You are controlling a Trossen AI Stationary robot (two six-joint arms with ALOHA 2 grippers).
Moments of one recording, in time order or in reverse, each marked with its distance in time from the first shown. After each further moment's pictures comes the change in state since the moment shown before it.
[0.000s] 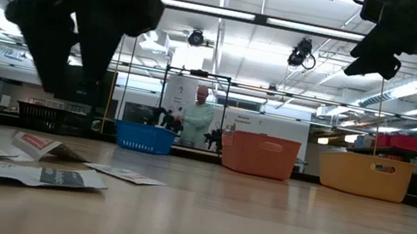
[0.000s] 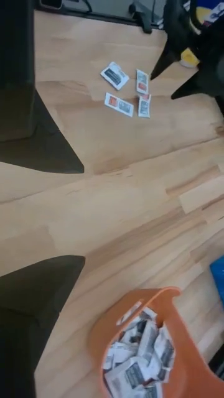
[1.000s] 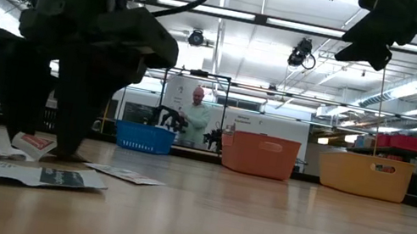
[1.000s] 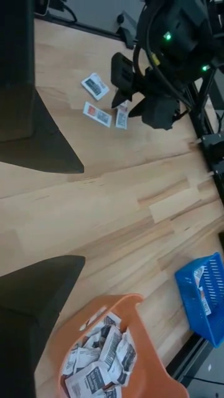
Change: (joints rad) left arm -0.020 0.177 0.001 0.086 0.072 -0.230; right arm 0.000 0.000 0.000 0.112 -0.003 -0.052
